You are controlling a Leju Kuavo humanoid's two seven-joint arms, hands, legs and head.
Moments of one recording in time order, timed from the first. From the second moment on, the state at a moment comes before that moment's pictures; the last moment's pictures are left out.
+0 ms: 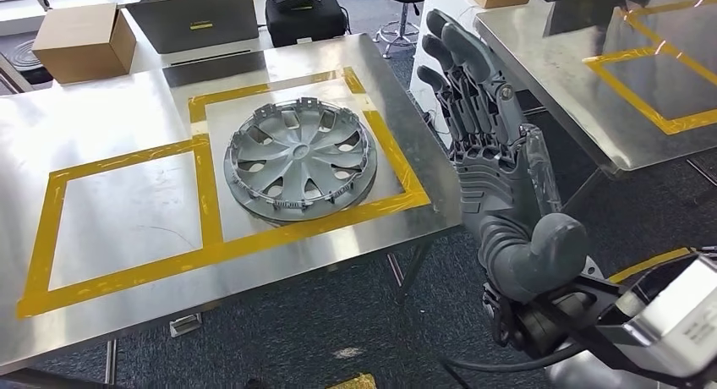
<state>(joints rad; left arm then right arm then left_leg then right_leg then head) -0.15 0.08 -1.05 -0.37 0.58 0.21 -0.08 -0.76 -0.41 0.82 -2.28 0.00 -0.44 0.12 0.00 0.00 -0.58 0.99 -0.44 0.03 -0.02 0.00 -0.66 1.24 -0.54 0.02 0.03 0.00</state>
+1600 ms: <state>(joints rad) -0.15 0.08 -1.05 -0.36 0.61 0.21 -0.08 -0.76 -0.42 0.82 -2.26 0.03 -0.41 0.13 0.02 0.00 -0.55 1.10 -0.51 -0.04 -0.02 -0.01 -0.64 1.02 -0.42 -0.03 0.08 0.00</state>
